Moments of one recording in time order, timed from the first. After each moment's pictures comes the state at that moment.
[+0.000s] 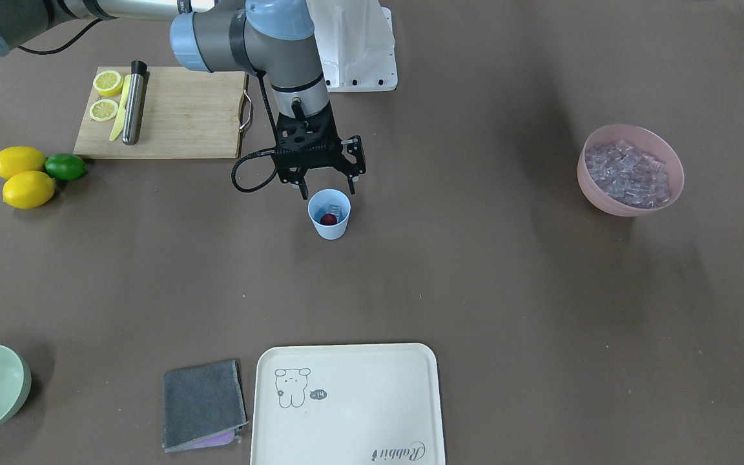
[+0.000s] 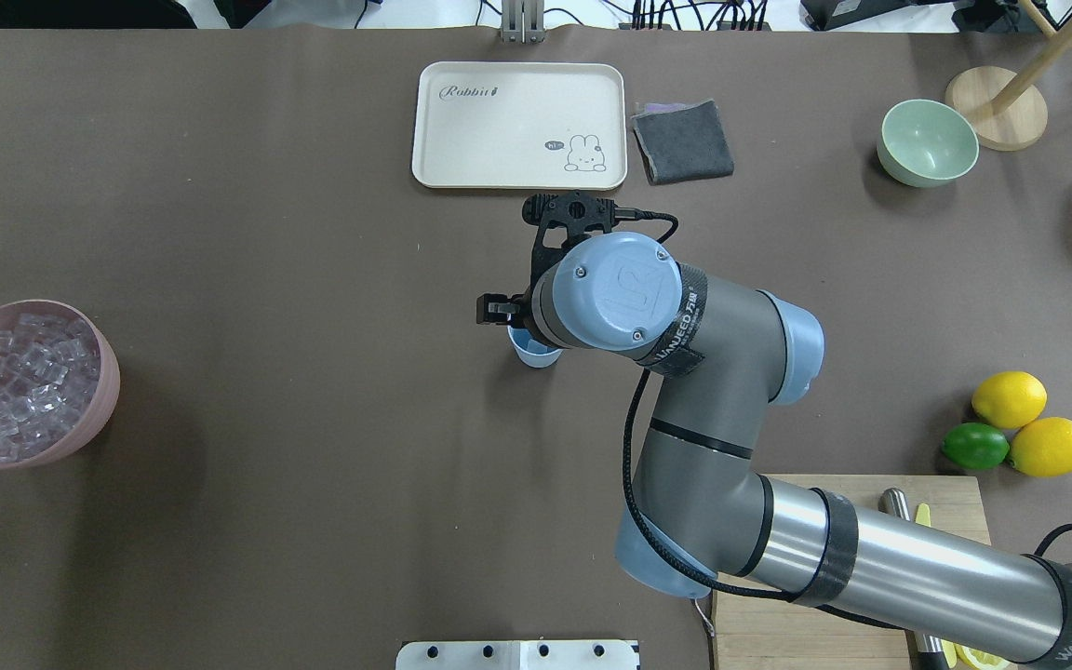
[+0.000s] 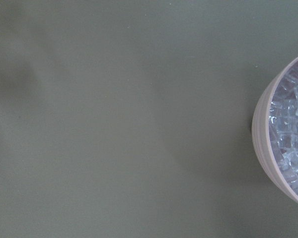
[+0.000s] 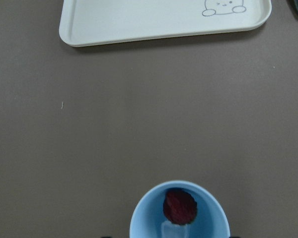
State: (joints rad) left arm -1.50 -1.36 -1.67 -1.93 -2.48 0.25; right arm 0.46 -0.87 1.71 -1.43 1.62 1.28
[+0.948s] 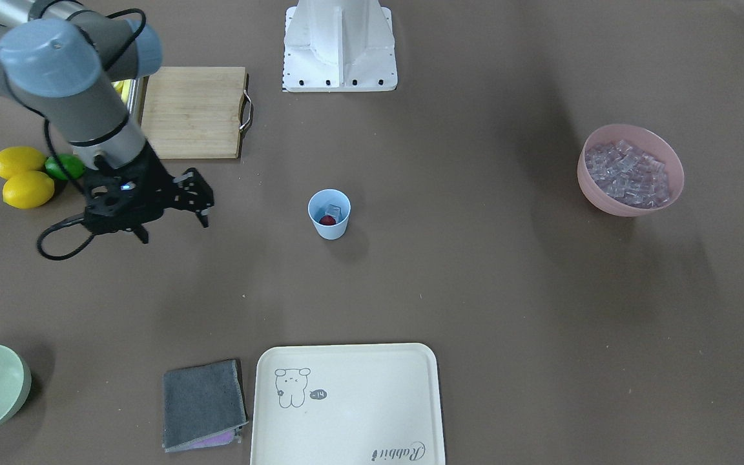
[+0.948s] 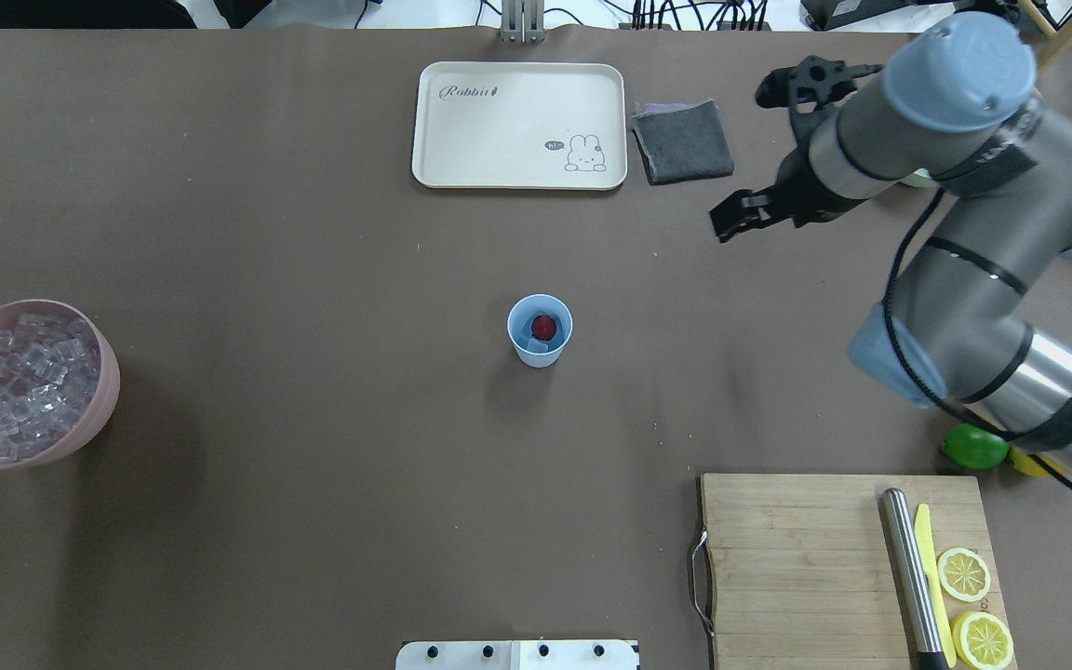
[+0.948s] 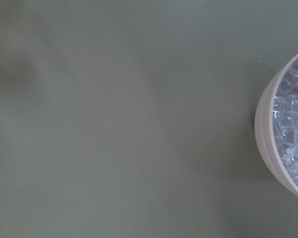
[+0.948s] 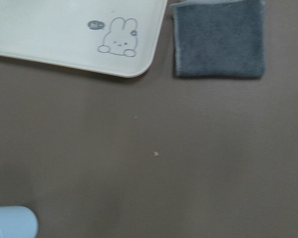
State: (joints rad) left arm -1.50 -1.34 -1.66 -1.93 -2.48 0.25; right arm 0.89 -1.19 1.81 -1.42 2.05 0.69
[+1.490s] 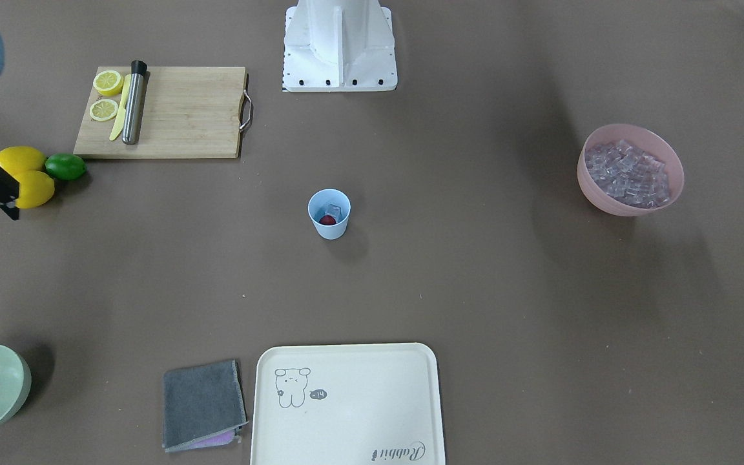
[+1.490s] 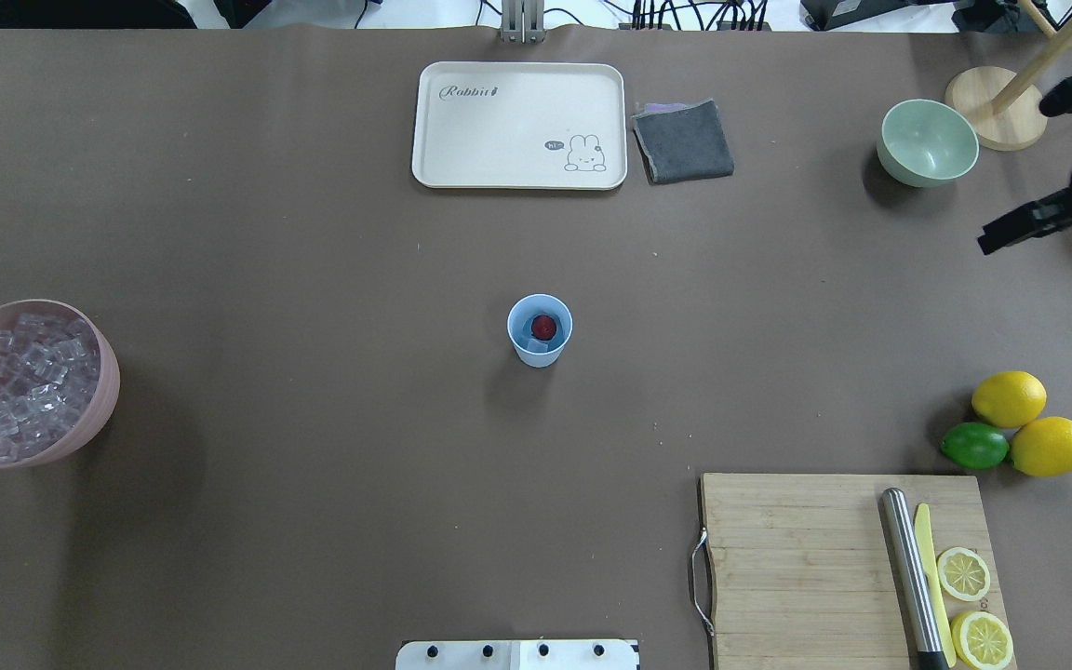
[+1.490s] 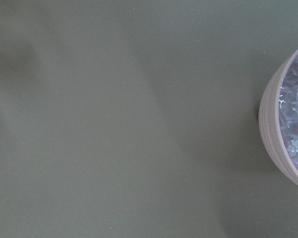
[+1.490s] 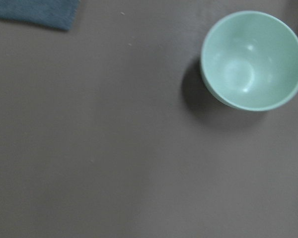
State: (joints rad) left arm -1.50 -1.33 -1.66 -1.93 -2.48 0.25; right arm 1.17 -1.57 1.89 -1.39 2.16 0.35
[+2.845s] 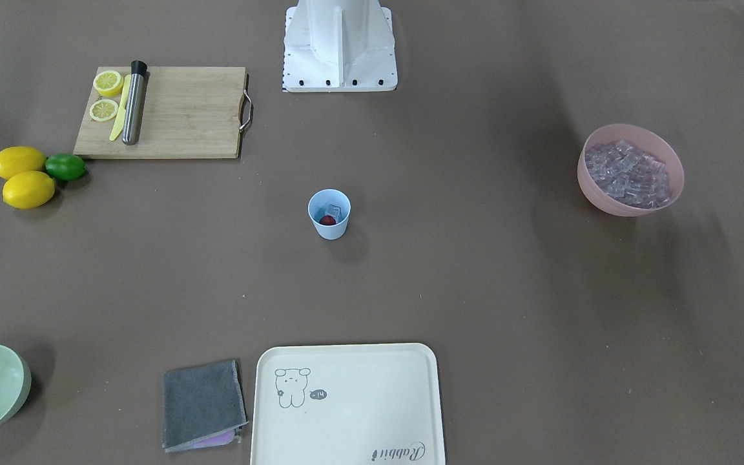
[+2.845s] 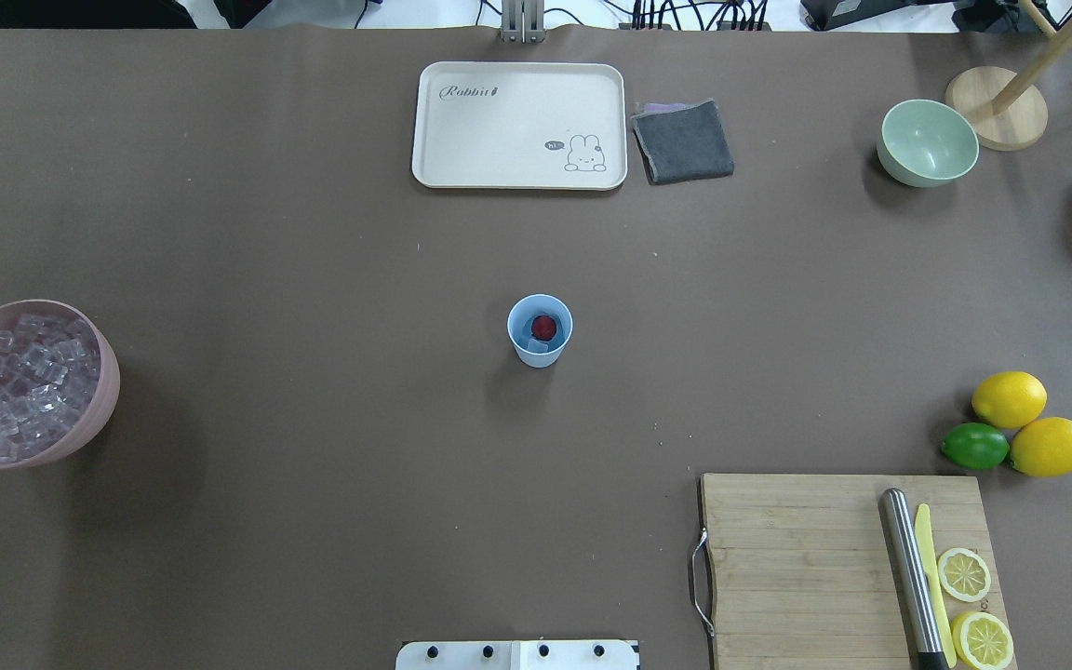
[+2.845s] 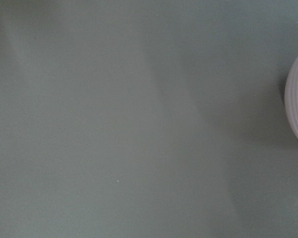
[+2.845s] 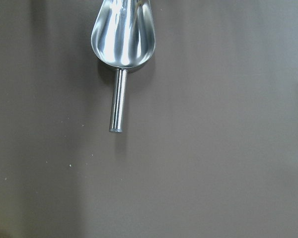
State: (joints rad) left arm -1.54 -1.31 -1.67 -1.76 -2.44 0.25; right arm 1.66 -1.75 1.80 -1.58 2.22 0.05
